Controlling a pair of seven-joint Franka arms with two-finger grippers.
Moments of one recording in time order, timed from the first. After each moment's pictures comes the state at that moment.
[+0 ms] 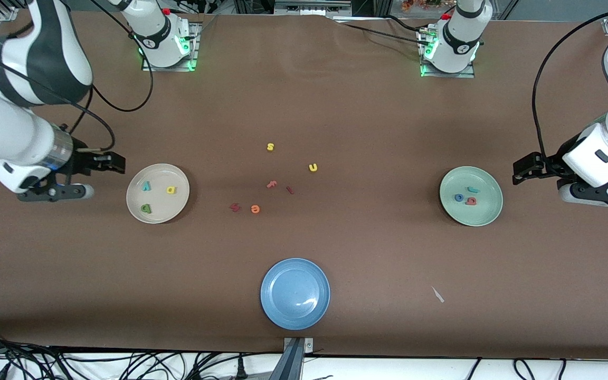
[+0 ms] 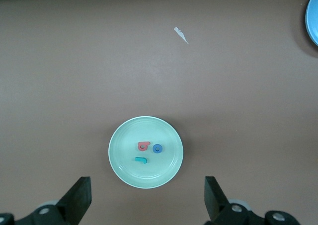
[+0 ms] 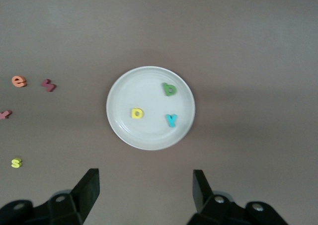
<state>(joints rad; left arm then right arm) 0.00 0.22 -0.05 -1.50 -0.01 1.72 0.05 0.00 0.21 0.11 -1.61 -0.04 1.68 0.07</state>
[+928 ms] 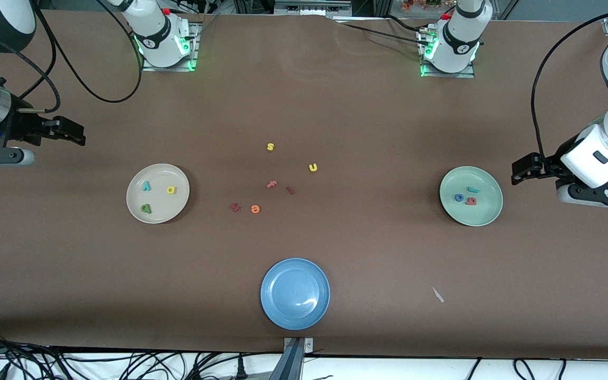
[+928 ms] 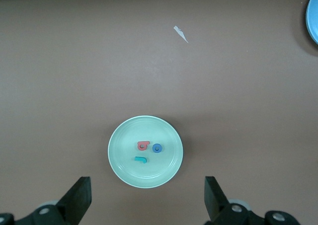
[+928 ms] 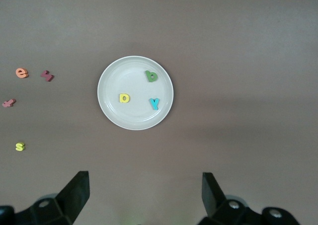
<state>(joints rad) 0.00 0.22 -0.05 -1.50 -0.01 1.72 0.05 0.02 0.09 0.02 -1.59 -0.03 1.57 0.02</state>
